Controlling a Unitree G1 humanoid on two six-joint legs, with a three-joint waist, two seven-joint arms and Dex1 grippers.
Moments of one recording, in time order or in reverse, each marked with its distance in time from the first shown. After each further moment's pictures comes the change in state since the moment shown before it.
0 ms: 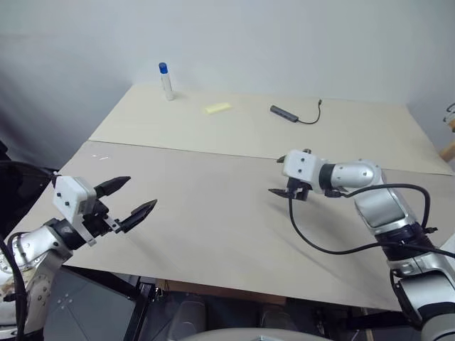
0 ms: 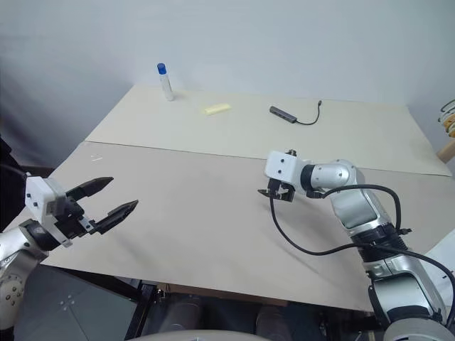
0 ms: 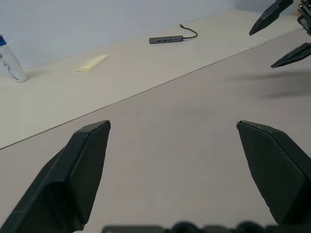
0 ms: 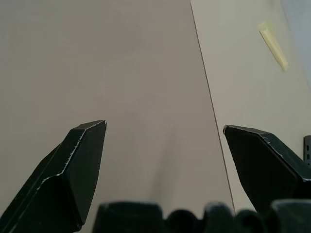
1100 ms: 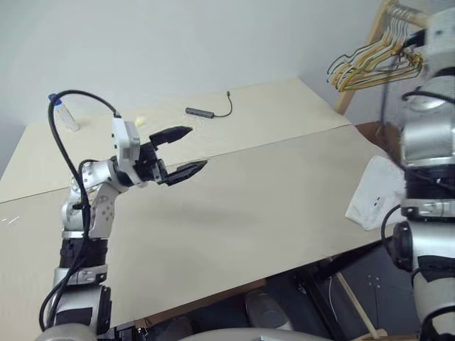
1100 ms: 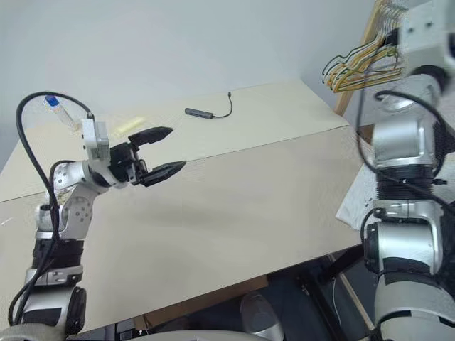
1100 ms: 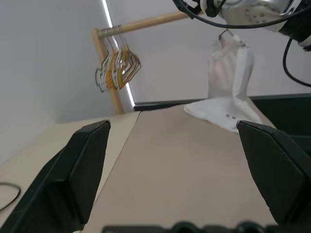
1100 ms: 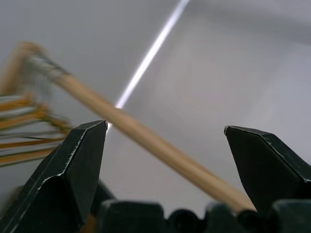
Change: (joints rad) left arm -0.592 -0.137 -0.281 0.458 0.037 -0.207 -0.325; right arm -0.401 0.065 -0.288 0.285 -0.218 0.334 -1.152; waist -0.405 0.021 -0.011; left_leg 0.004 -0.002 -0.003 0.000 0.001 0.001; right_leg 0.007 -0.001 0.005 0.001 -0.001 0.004
